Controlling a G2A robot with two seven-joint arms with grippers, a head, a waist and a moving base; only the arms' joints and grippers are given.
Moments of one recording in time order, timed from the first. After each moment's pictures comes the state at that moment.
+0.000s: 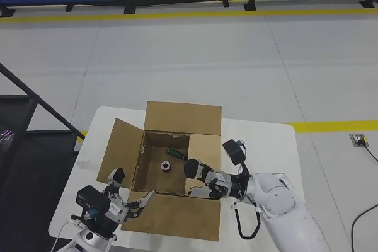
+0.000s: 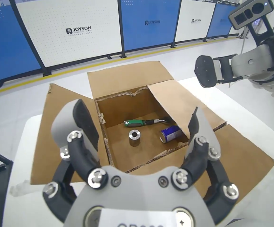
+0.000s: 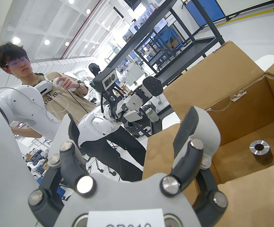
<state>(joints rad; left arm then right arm) 1.68 -1.19 -1.56 -2.11 1.23 -0.33 0.07 -0.95 -1.35 1.19 -1.54 0.02 -0.81 0.90</state>
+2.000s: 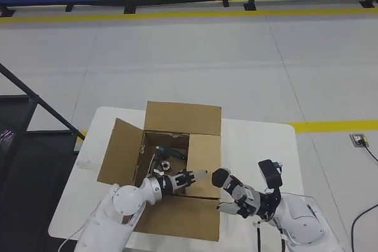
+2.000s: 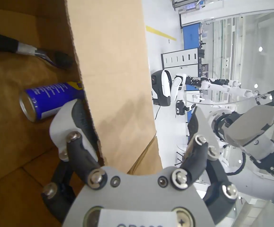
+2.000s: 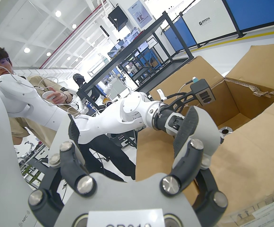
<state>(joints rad) 0.98 -1.26 -1.14 -1.49 0.13 -0.13 -0.75 -1.21 -1.25 1.35 -1.72 -0.09 -0.89 0.72</state>
